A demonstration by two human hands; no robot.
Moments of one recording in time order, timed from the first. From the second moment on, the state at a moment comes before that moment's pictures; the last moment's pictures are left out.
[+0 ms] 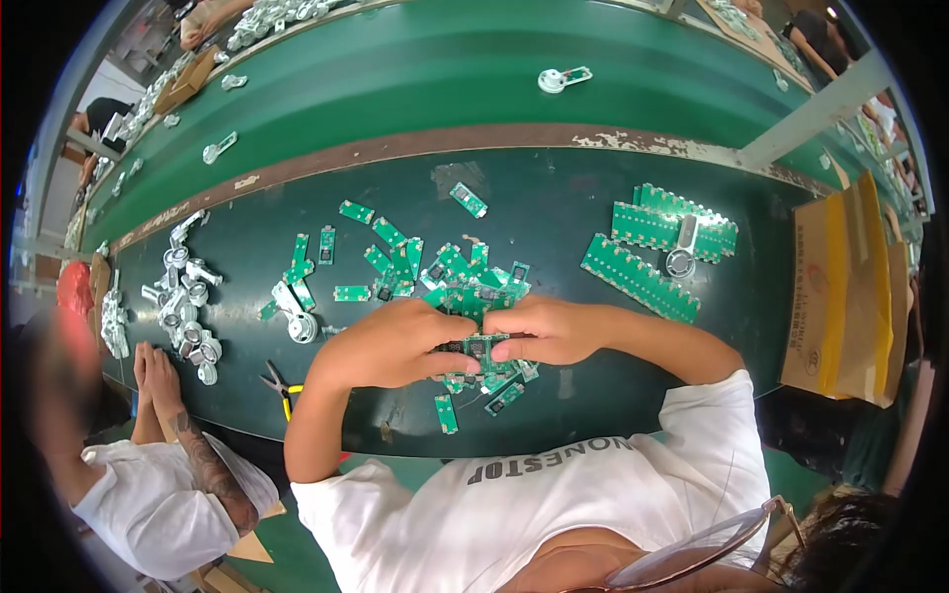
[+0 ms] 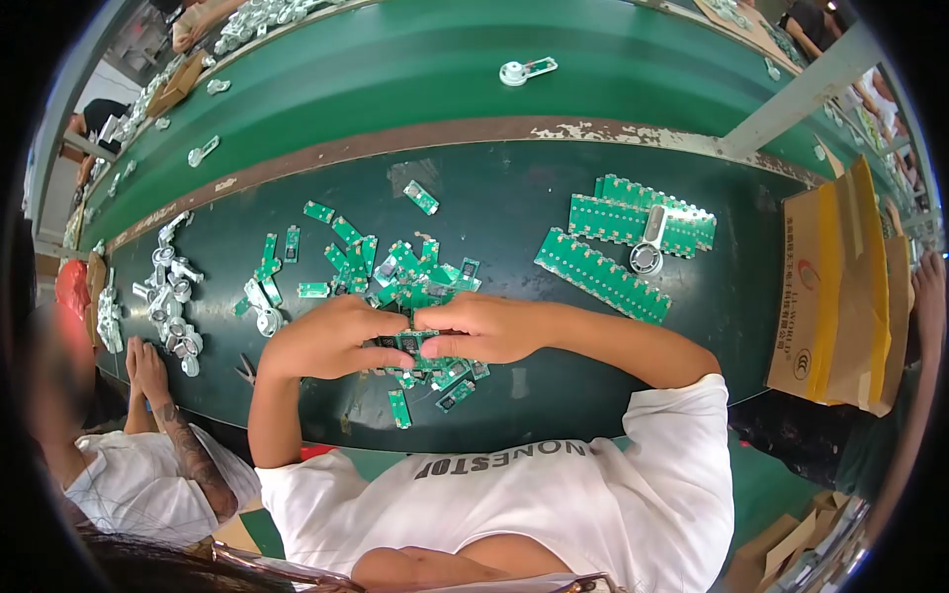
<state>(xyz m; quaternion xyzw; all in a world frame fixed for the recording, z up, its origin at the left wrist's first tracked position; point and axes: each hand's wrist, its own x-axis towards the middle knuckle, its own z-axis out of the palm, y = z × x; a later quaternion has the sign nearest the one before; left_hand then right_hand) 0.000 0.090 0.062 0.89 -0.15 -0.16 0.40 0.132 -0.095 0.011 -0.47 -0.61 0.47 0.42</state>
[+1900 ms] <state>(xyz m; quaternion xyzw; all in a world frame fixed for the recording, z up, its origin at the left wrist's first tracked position) -0.031 0.074 0.078 0.96 0.02 0.10 0.26 0.111 -0.093 0.021 -0.53 -0.50 0.44 0.53</state>
